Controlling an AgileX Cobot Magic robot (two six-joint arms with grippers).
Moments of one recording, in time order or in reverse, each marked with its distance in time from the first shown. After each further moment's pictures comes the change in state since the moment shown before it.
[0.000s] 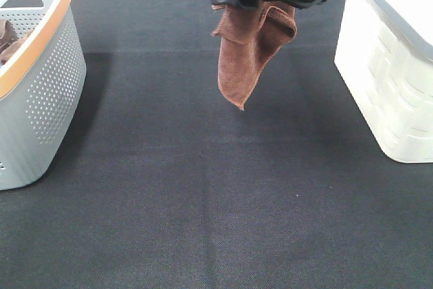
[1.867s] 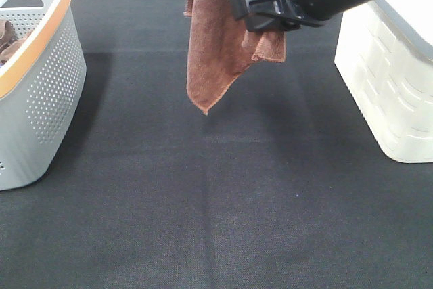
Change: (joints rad) left arm 0.000 0.013 0.000 0.362 0.020 -0.072; right arm 0.000 -0.025 -0.002 -0.096 0.172 0.000
